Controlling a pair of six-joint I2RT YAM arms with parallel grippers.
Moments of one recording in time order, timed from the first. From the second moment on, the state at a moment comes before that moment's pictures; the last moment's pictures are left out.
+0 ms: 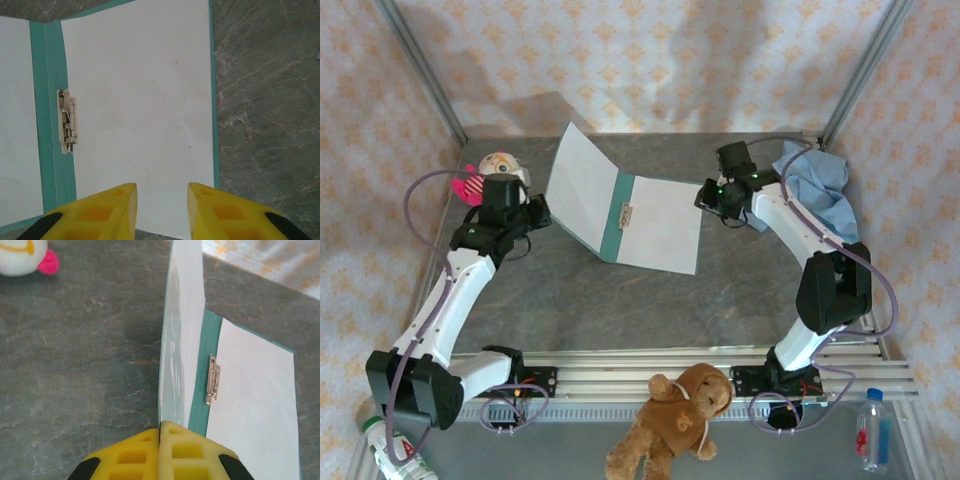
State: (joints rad) left arm -0.15 1.13 1.03 -0.59 0.00 -0.44; right arm 0.30 1.65 1.38 -0.75 -0.16 0.63
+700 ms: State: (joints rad) left arm -0.85 1.49 1.40 -0.78 -0.47 -0.35; right arm 0.15 1.58 1.26 -0.73 -0.23 0.63
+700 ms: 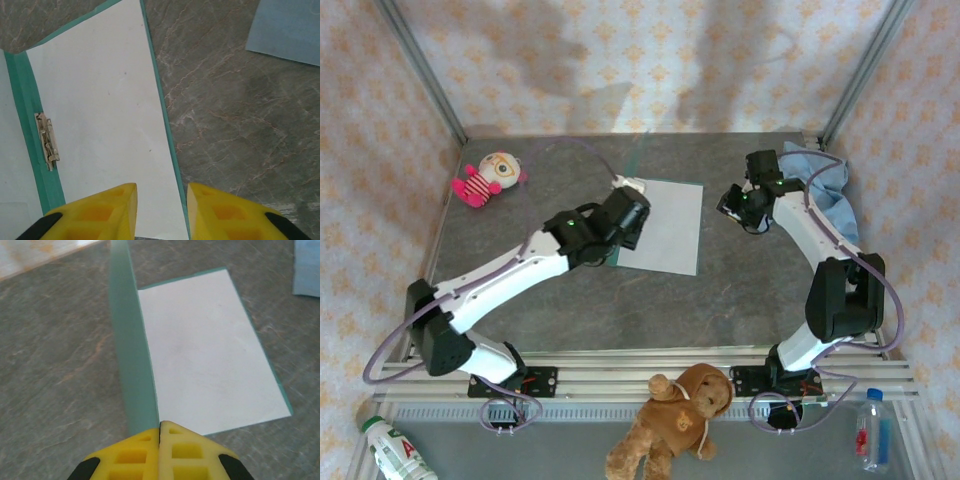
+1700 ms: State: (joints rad) left arm -0.97 1.91 1.64 -0.73 -0.23 -0.53; right arm 0.12 1.58 1.21 -0.73 -0.20 0.63
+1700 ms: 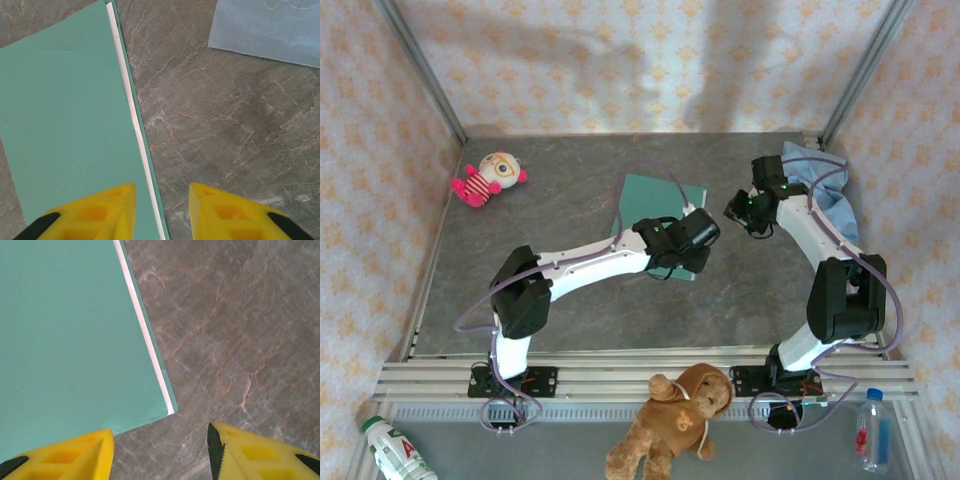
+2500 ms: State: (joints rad) left arm -0.67 1.65 1.30 -0.73 -0.22 -0.58; right arm 0.21 1.91 1.23 -0.55 -0.29 0.67
